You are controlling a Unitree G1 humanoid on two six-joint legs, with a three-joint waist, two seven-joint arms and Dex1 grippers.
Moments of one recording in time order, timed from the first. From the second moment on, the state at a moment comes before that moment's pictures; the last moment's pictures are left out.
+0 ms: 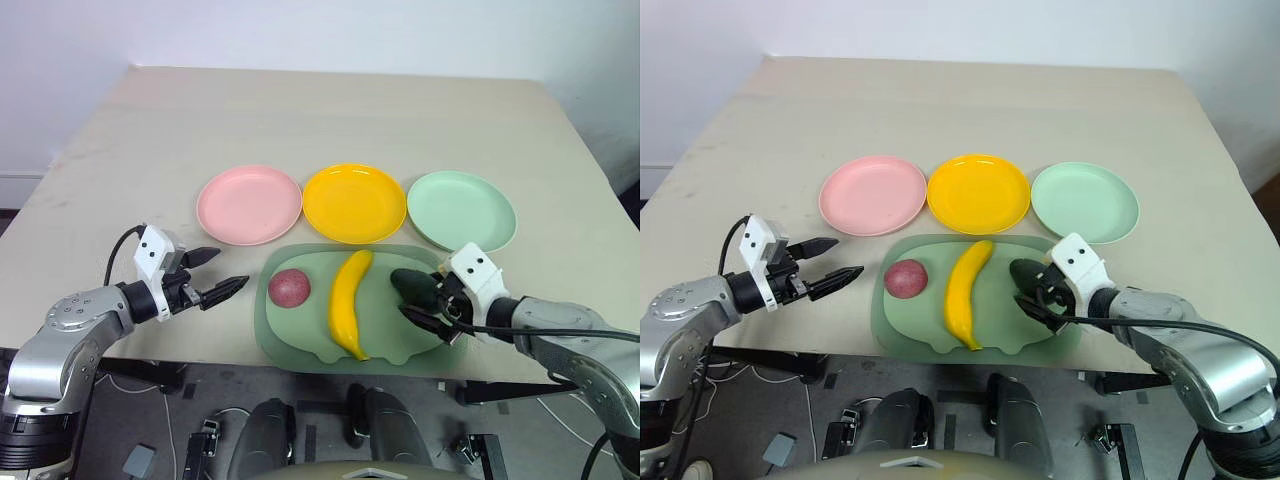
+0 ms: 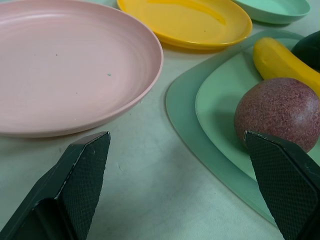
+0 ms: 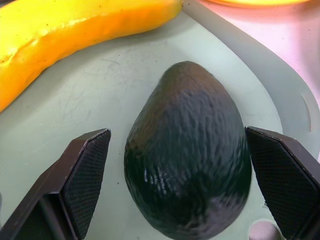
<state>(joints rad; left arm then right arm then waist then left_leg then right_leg) -0.05 0.73 0.22 -0.29 -0.58 0.56 -0.82 -0.10 -0.80 -0.06 -0.71 0.62 1.13 0.39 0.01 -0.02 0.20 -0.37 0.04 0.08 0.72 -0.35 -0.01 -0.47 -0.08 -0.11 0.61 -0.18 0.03</state>
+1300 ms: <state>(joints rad) -0.09 0.74 0.24 -0.34 -0.58 0.61 -0.83 -0.63 -0.81 0.15 0.24 0.10 0.38 0.73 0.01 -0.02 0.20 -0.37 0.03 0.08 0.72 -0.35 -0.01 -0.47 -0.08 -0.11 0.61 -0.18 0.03</state>
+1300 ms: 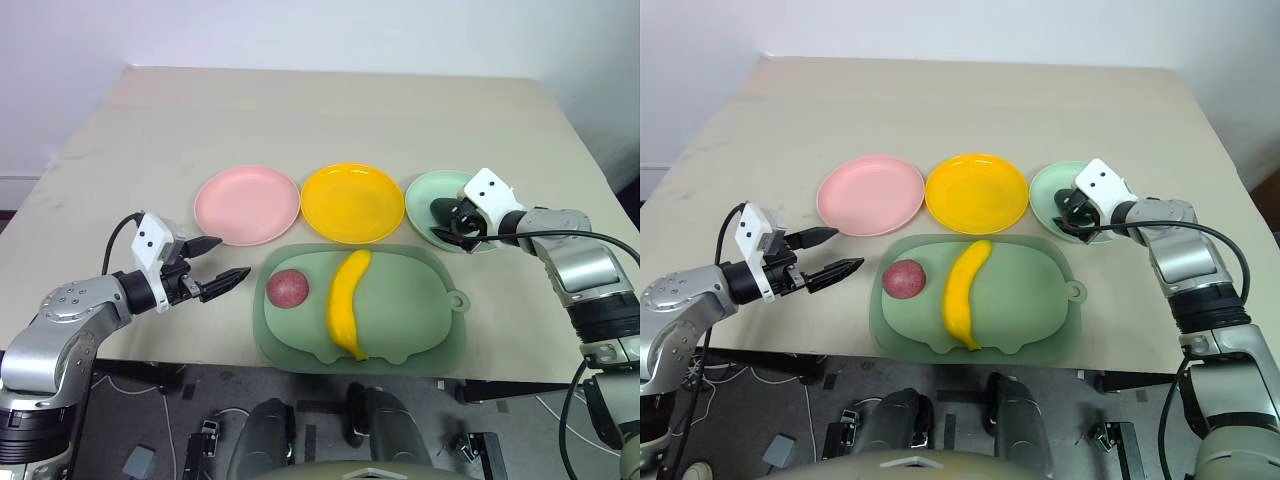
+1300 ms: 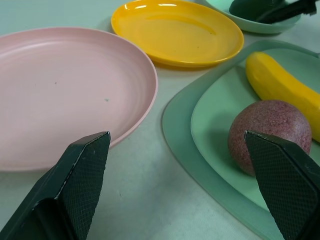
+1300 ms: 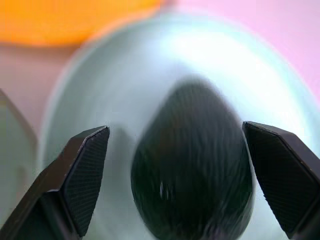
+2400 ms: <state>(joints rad) -0.08 0.74 0.22 -0.37 -0.59 0.61 -0.81 -0.92 -0.61 0.47 0.43 -0.04 -0.56 1.48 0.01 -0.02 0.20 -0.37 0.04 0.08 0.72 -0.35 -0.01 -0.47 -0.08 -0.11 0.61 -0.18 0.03</state>
